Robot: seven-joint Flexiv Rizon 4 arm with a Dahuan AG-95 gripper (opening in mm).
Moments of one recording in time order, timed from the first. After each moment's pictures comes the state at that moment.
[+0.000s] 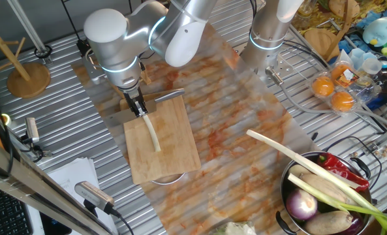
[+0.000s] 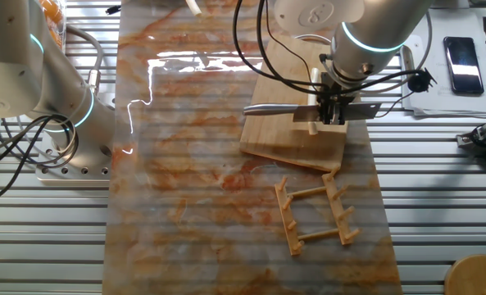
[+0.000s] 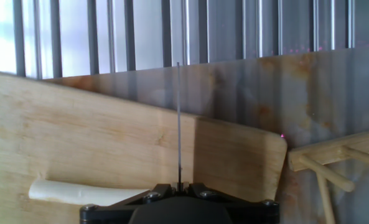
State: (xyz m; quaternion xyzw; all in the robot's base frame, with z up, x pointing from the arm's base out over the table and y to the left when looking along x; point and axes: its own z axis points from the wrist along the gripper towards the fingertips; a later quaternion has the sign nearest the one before) arm 0.534 0.022 0.058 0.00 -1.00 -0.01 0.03
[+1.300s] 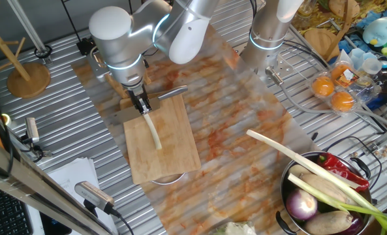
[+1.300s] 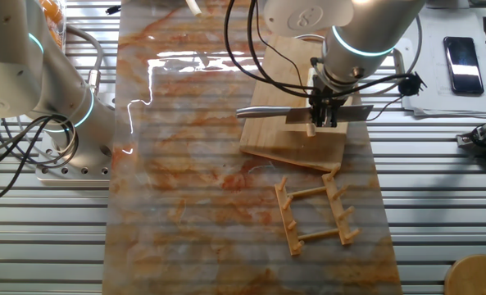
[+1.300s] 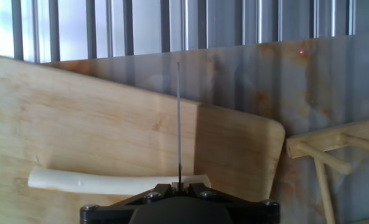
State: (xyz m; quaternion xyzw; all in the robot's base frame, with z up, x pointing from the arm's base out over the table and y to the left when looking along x) arm 0.520 0.019 0.057 0.00 -1.00 -0.01 0.03
